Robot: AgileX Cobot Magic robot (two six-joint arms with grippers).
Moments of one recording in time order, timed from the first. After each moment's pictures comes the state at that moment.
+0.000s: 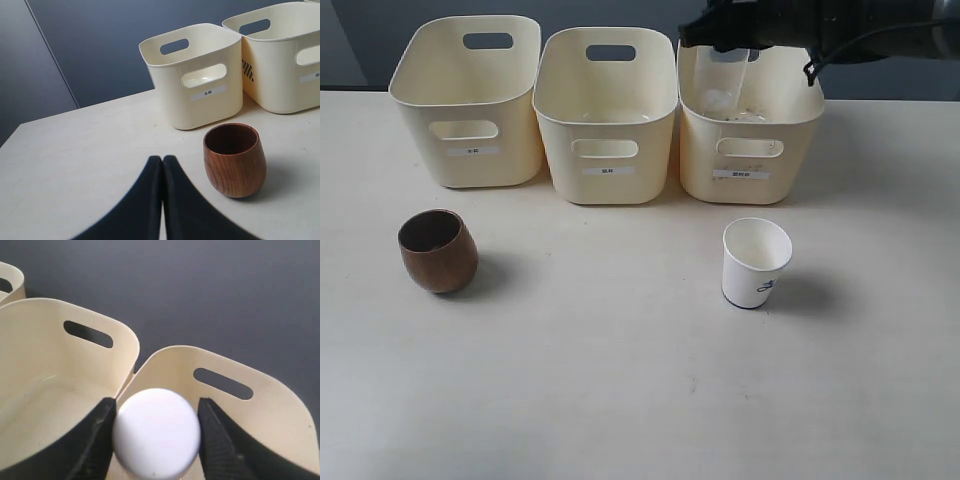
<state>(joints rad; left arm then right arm) -0.08 0.00 0.00 0.10 0.23 0.12 0.35 1.93 -1.42 1.52 -0.04 -1.66</state>
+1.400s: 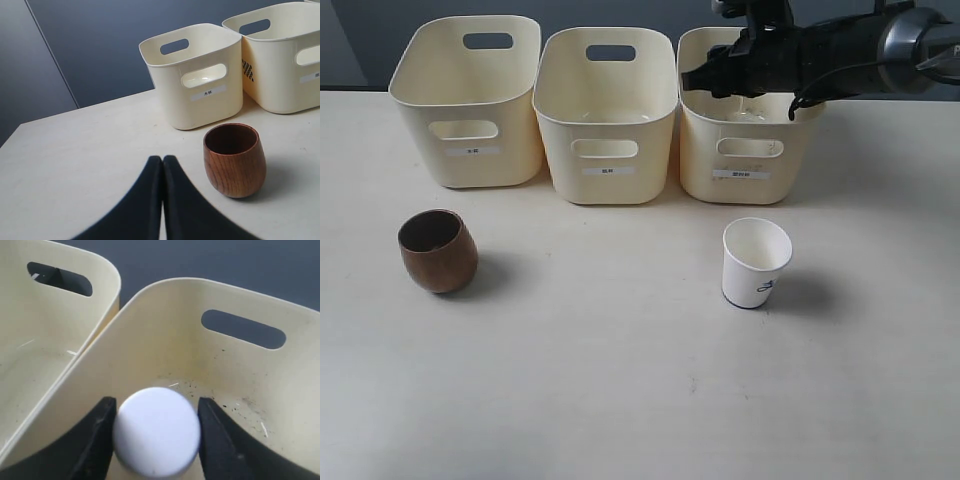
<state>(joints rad) -0.08 0.00 0.00 0.10 0.23 0.12 0.30 2.12 -1.48 1.57 0.03 -1.64</state>
